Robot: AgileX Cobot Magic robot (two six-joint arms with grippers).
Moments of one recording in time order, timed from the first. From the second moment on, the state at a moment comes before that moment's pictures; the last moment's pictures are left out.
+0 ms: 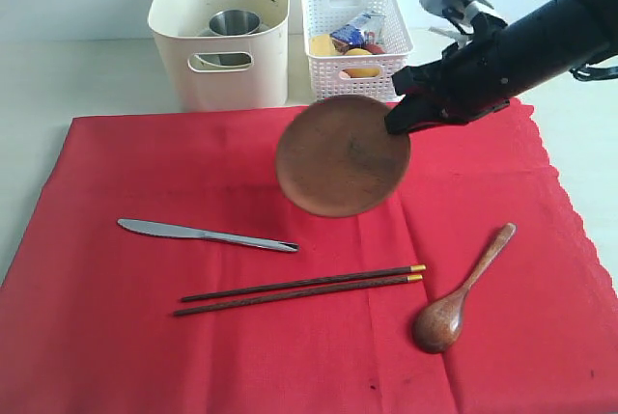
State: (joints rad) left arm 0.07 0.00 0.00 0.15 0.14 -0.14; right arm 0.29 1.88 -1.13 0.99 0.79 -0.89
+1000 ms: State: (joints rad) left arm 0.07 0.00 0.00 0.15 0.14 -0.14; right arm 0.45 2.34 -1.89 1.59 0.58 -1.08
